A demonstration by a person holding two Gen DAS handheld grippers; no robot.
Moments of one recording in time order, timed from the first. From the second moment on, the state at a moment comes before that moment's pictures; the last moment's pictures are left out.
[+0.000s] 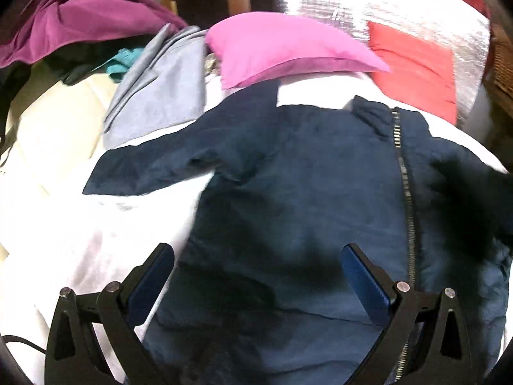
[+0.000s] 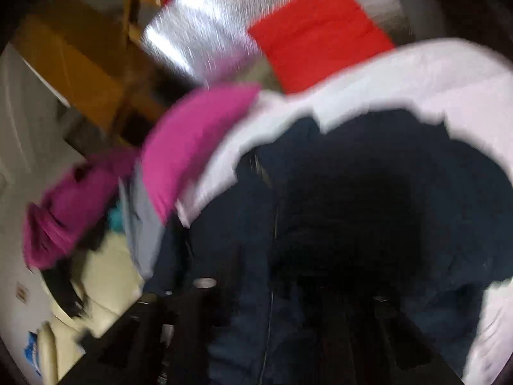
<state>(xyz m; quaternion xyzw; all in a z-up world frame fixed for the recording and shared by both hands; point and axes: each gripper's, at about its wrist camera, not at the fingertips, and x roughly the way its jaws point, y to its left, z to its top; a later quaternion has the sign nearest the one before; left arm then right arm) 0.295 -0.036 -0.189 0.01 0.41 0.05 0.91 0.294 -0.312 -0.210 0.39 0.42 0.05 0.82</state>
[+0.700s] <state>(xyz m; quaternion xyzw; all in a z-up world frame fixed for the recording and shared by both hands) 0.293 -0.068 -0.185 0.02 0.40 0.01 0.92 0.139 -0.505 -0.293 0.68 0.29 -0.15 0.65</state>
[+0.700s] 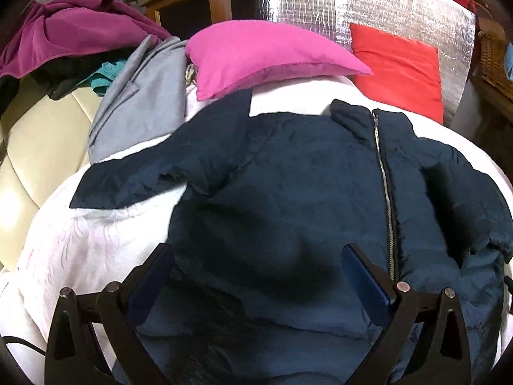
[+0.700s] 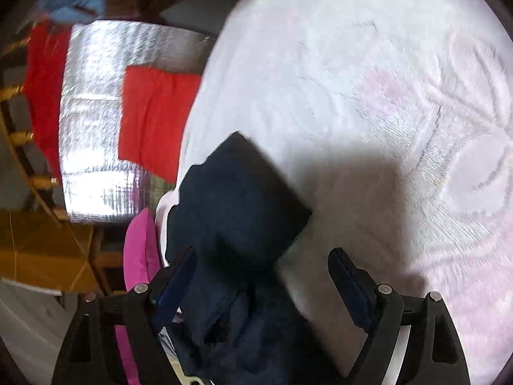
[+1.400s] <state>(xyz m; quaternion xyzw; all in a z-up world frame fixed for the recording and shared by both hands) 0.284 -0.046 -0.167 0.00 0.38 0.02 0.92 0.172 -0.447 -0.205 0.52 0.23 -0.16 0.81</state>
